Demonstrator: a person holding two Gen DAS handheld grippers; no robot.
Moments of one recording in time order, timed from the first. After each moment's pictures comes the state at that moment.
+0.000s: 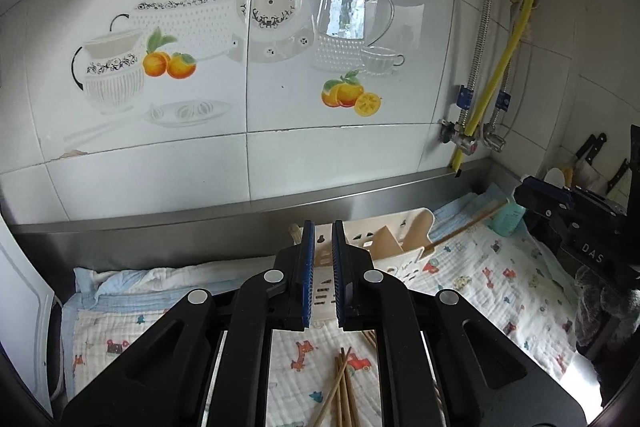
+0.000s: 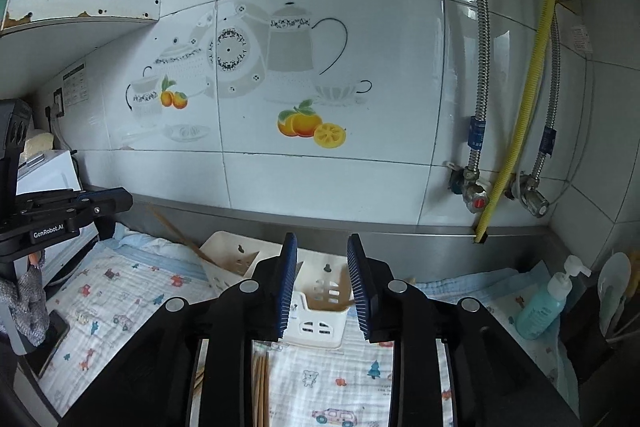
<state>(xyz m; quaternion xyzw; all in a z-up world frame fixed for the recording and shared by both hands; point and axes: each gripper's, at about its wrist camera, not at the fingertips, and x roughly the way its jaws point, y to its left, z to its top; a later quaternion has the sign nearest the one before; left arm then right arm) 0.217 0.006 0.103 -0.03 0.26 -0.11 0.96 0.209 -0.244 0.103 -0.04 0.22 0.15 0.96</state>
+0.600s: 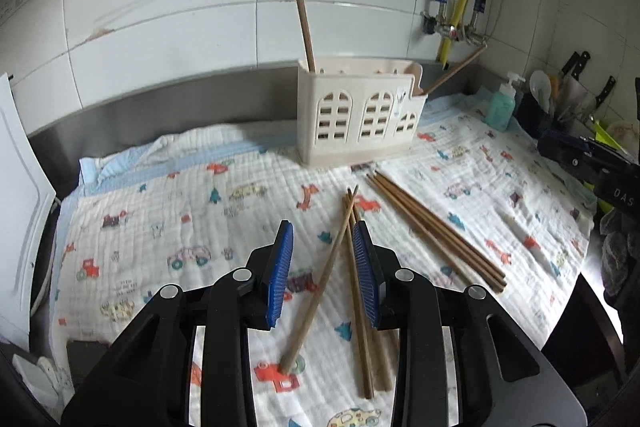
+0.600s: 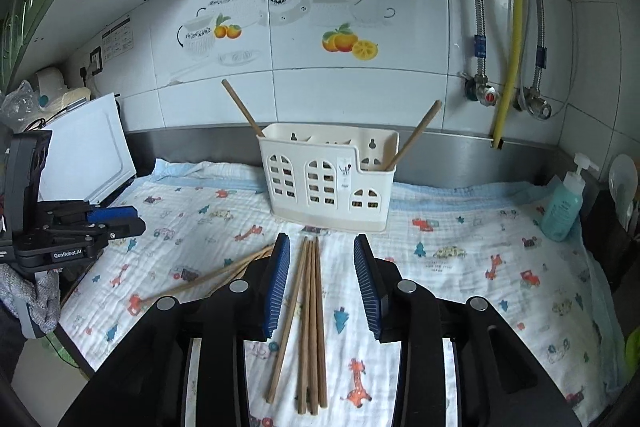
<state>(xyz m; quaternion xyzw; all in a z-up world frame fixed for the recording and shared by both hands) 0.105 0.033 -0.017 0.00 0.34 -0.13 0.93 0.089 -0.234 0.011 -0.02 0.27 0.18 0.95</state>
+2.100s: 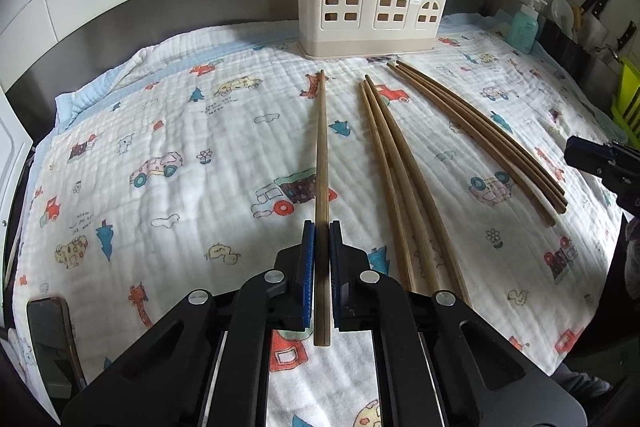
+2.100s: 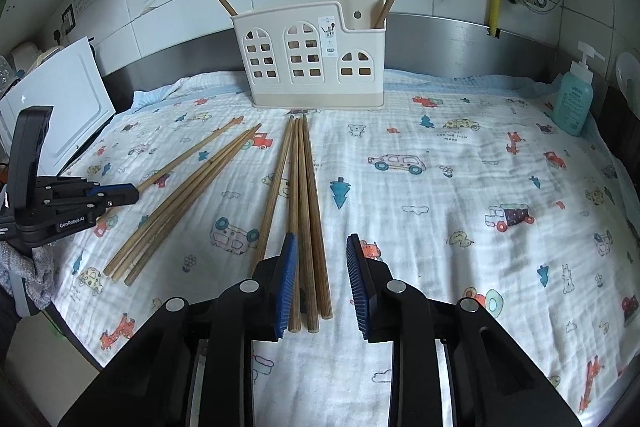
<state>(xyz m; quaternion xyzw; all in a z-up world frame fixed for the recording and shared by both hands) 0.117 0.026 -0.107 0.04 0.43 -0.11 0.89 0.080 -0.240 -0.093 -0.01 0.38 0.15 0.91</state>
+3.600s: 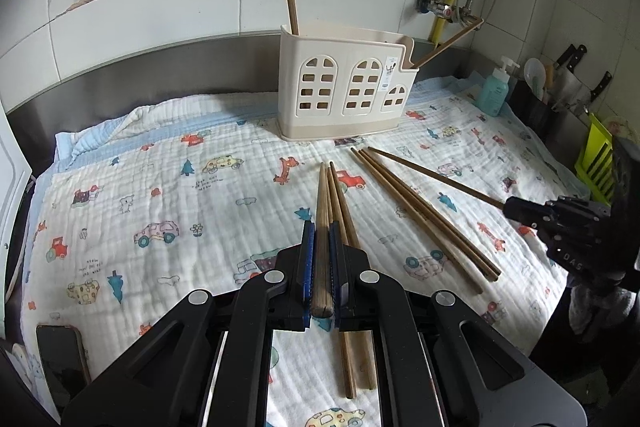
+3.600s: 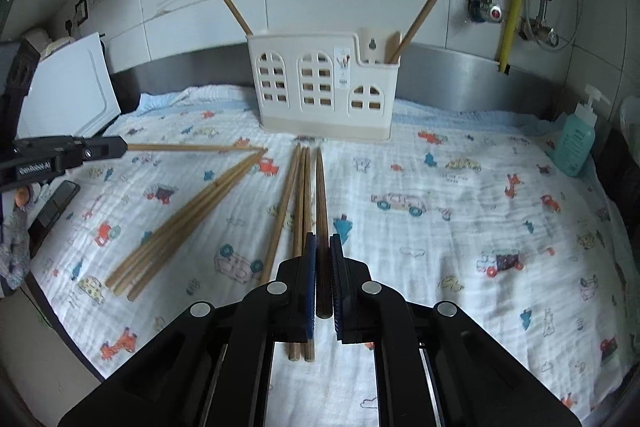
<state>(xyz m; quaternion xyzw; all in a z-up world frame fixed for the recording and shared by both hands) 0.114 0.021 -0.041 -0.01 0.37 -0.15 0.92 0.087 -0.231 -0.060 -0.04 0.34 0.17 0.93</state>
